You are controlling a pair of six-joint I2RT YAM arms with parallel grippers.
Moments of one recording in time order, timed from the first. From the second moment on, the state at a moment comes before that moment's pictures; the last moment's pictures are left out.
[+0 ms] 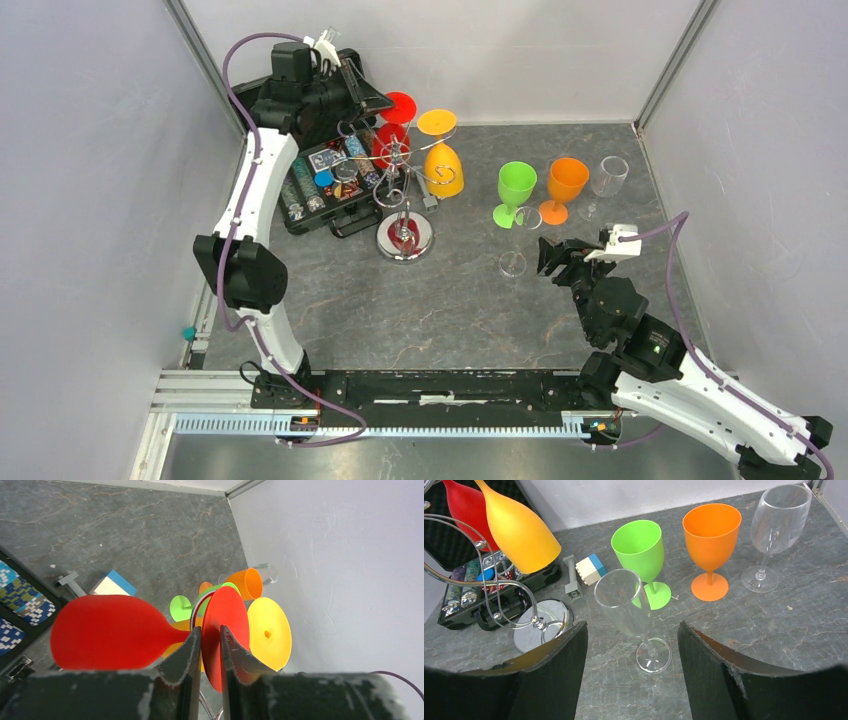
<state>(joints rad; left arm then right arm) -0.16 1.86 2.04 -0.57 0.65 -0.62 0.95 0.45 0.59 -0.24 0.86 0.34</state>
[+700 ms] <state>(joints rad) -0.16 1.70 1.79 -0.28 0.63 -0.84 0.95 0.44 0.57 -0.24 0.87 0.34</state>
